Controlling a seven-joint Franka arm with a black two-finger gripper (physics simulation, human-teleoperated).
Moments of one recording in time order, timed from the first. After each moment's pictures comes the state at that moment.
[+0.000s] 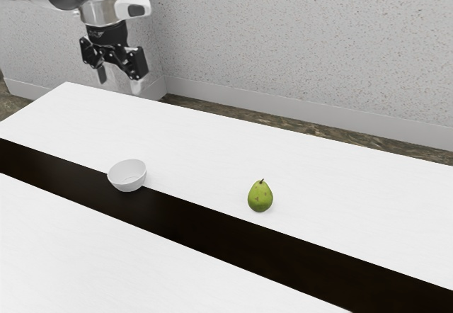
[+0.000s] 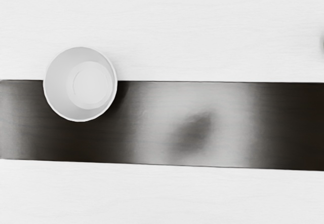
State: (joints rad) arm -0.08 -0.01 0.09 -1.58 0.10 1.59 -0.02
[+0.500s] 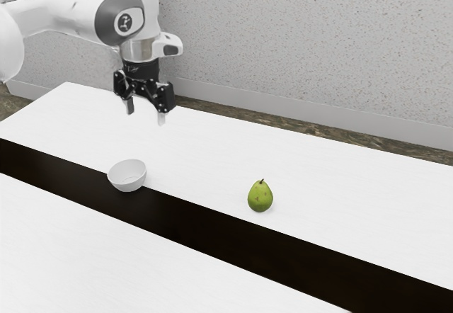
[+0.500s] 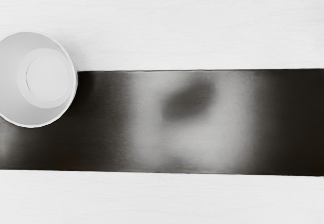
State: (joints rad) arm -0.06 0.18 0.02 -1.57 0.09 1.65 -0.03
